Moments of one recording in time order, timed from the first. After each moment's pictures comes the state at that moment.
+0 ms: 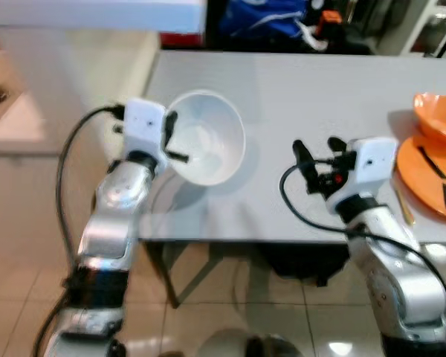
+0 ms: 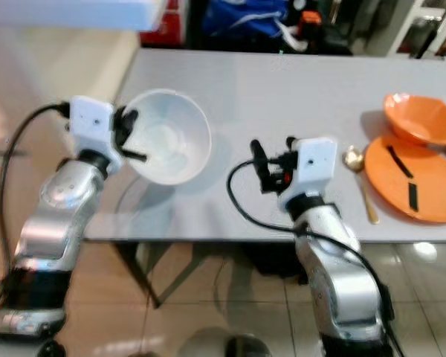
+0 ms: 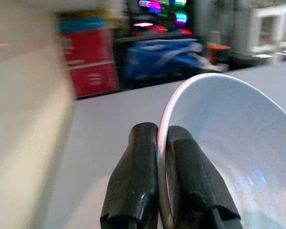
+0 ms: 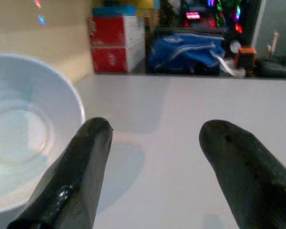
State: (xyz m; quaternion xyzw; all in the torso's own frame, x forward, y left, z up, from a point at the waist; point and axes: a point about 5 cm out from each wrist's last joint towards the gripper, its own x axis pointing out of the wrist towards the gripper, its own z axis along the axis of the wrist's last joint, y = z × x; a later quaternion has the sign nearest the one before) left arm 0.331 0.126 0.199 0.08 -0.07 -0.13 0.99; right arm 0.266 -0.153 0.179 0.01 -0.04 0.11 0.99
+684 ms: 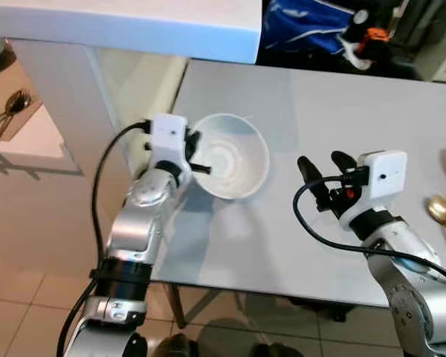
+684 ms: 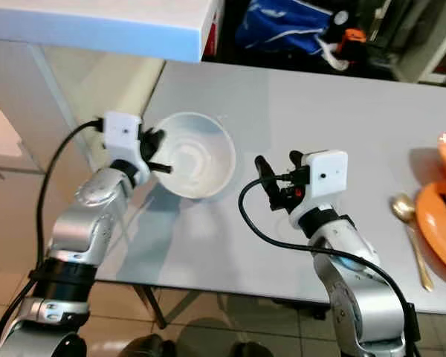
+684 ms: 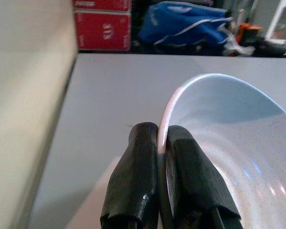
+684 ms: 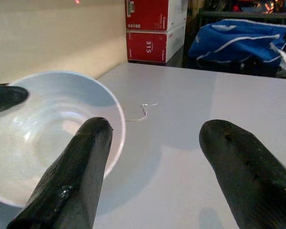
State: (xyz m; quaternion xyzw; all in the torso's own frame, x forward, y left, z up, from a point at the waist) left arm 0.343 0.113 0.172 0.00 0.01 -0.13 0.99; right arm 0.252 -0.162 0.178 0.02 -0.02 0.15 0.99
